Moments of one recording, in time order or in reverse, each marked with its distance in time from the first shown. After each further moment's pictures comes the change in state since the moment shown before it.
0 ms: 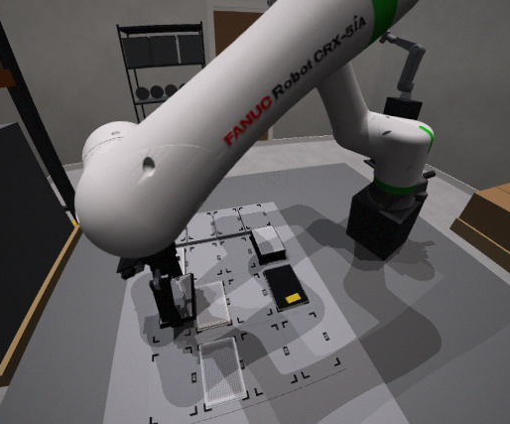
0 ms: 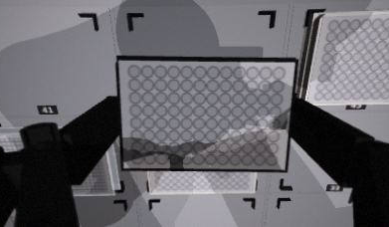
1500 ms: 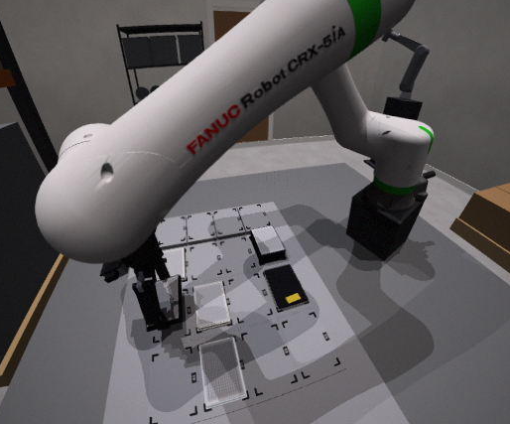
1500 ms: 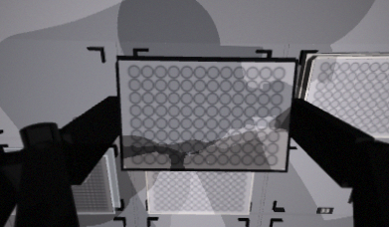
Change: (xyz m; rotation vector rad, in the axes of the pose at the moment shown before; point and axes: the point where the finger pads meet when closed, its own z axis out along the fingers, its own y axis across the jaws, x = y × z) arm 0.032 -0.001 -0.001 0.000 0.000 -0.028
